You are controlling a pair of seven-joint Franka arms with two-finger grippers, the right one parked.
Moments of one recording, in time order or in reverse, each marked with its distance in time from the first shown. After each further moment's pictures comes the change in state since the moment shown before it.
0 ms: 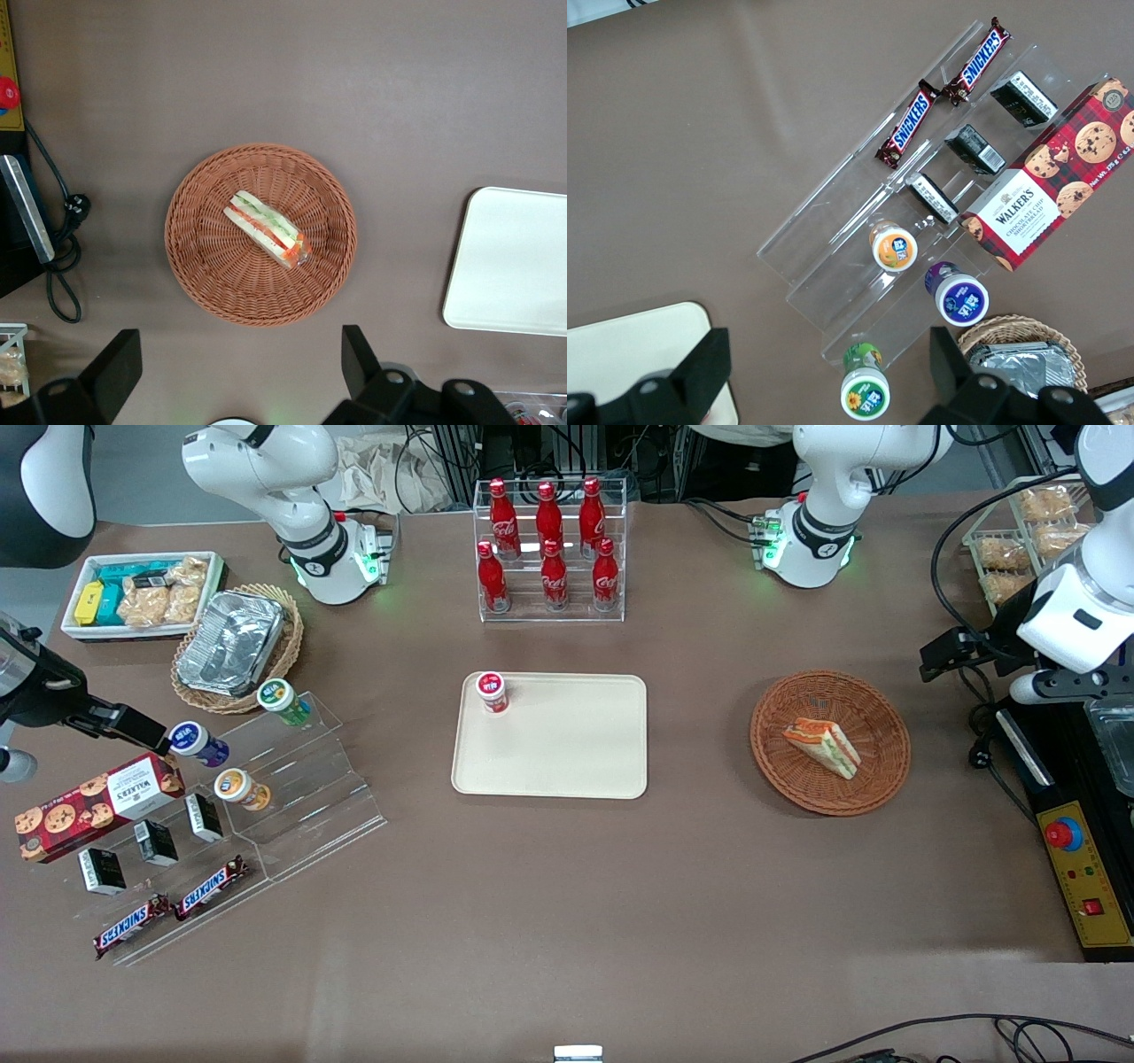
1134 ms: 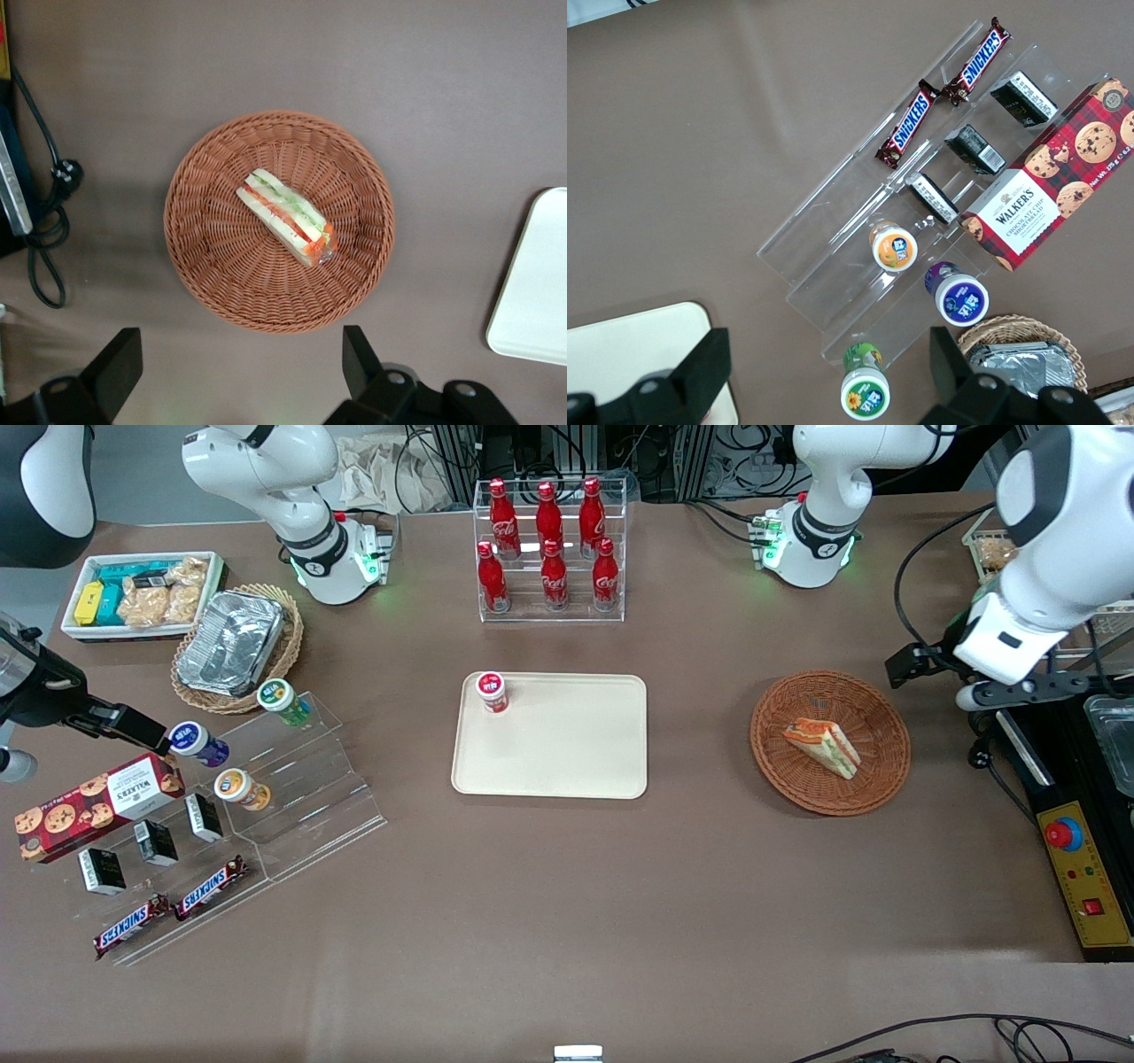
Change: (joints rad) arm 0.050 -0.120 -0.066 -0.362 0.045 0.226 -0.102
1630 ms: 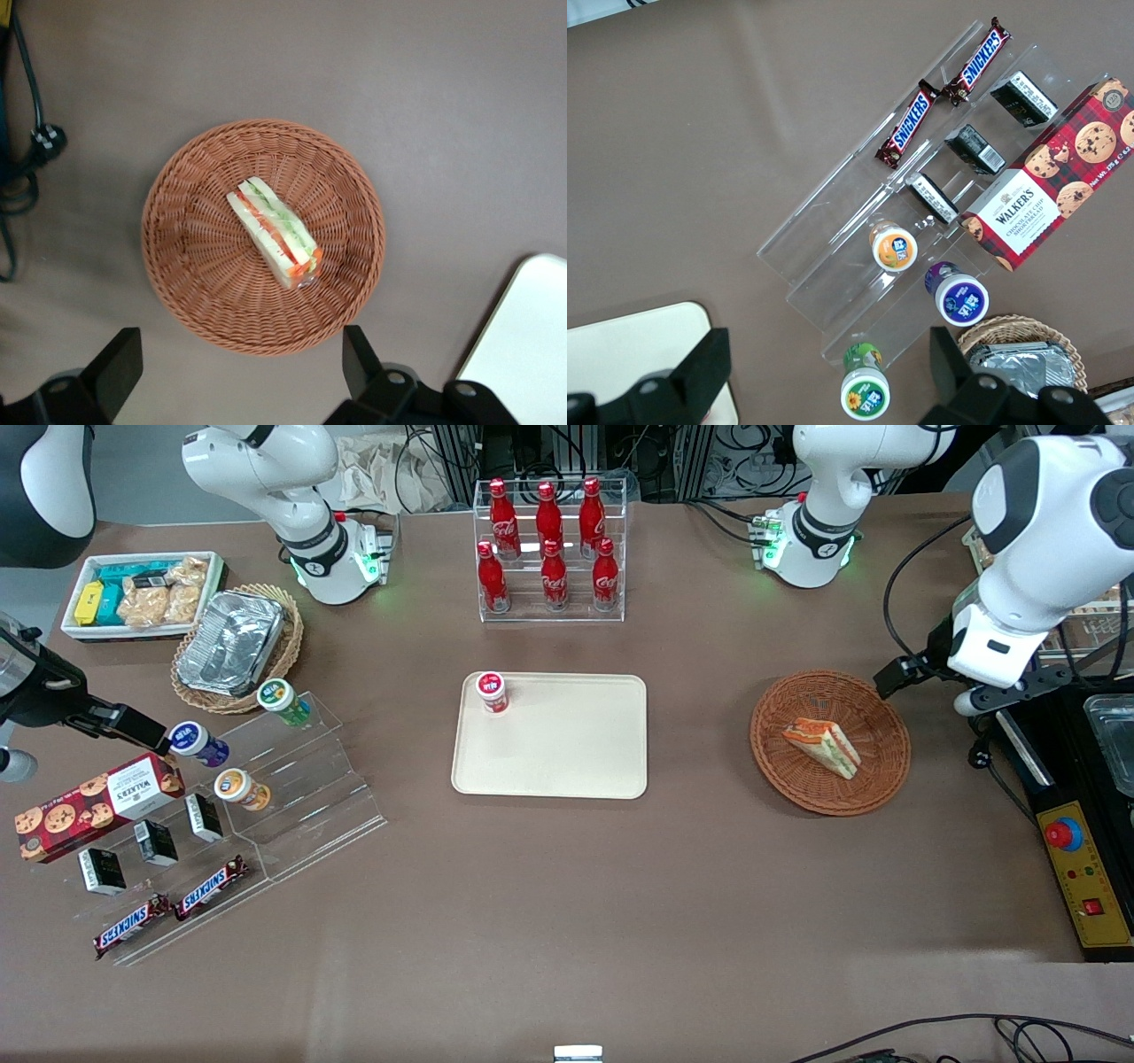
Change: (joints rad) arm 0.000 -0.012 -0.001 -0.092 -0.023 0.129 -0.220
